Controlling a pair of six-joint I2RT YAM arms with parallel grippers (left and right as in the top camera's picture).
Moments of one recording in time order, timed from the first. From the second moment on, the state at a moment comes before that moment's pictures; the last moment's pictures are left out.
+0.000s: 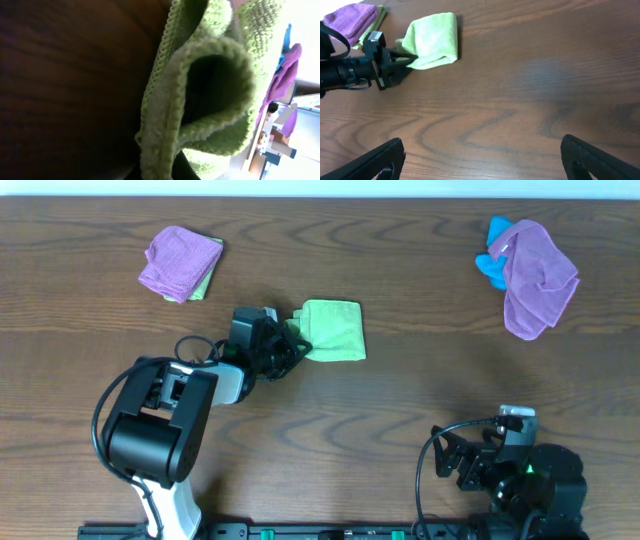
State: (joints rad) left arm -0.30 1.95 0.77 0.41 0.56 -1.06; right arm 0.04 0.28 0.57 -0.96 -0.25 0.31
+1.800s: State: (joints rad) left arm 0.10 2.00 1.71 -0.25 0.28 -0.84; right arm 0.04 0.28 0.57 -0.96 -0.25 0.31
